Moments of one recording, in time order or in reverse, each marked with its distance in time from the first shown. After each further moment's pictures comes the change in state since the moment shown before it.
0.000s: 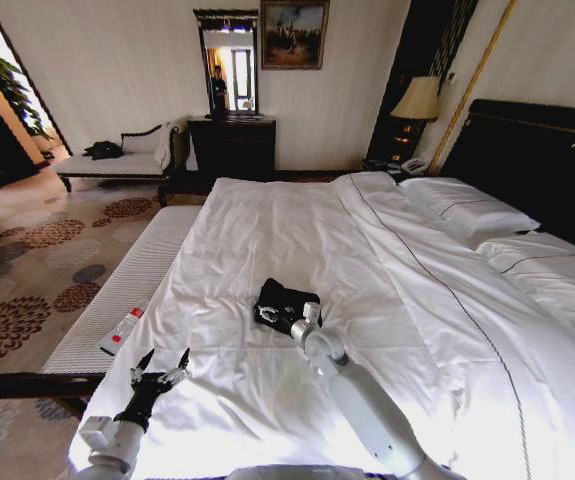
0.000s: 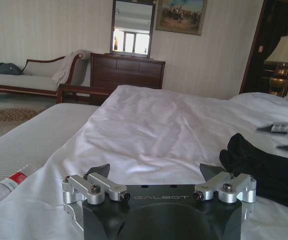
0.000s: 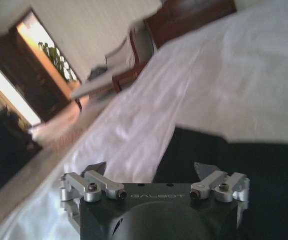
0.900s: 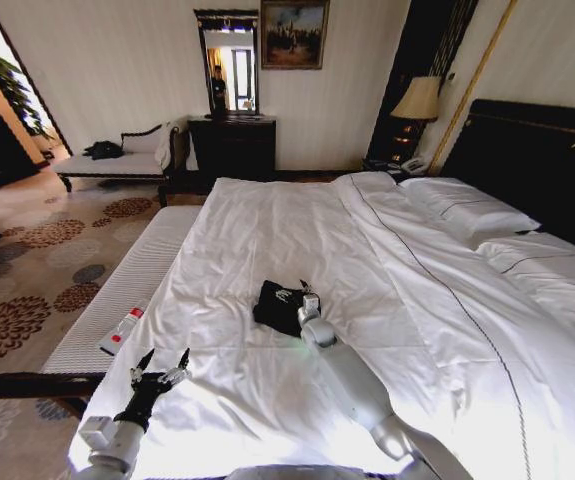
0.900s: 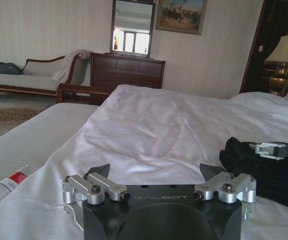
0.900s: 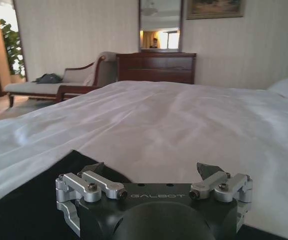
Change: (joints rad) left arm 0.000 0.000 0.000 0.000 0.000 0.000 0.000; right arm 0.219 0.112 -0.045 -0.561 -0.537 0.377 -0.050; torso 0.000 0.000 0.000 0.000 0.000
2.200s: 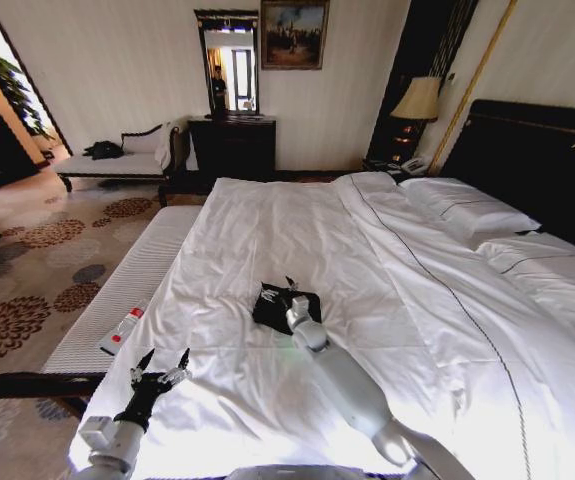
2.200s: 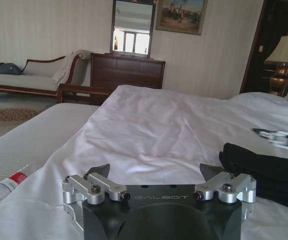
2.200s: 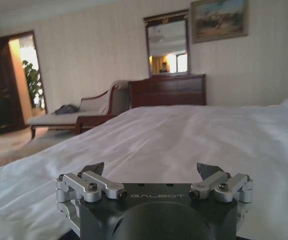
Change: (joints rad) left arm 0.000 0.000 0.000 0.000 0.000 0.000 0.000; right arm -0.103 -0.095 -0.003 0.206 0.117 0.067 -0.016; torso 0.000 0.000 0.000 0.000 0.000
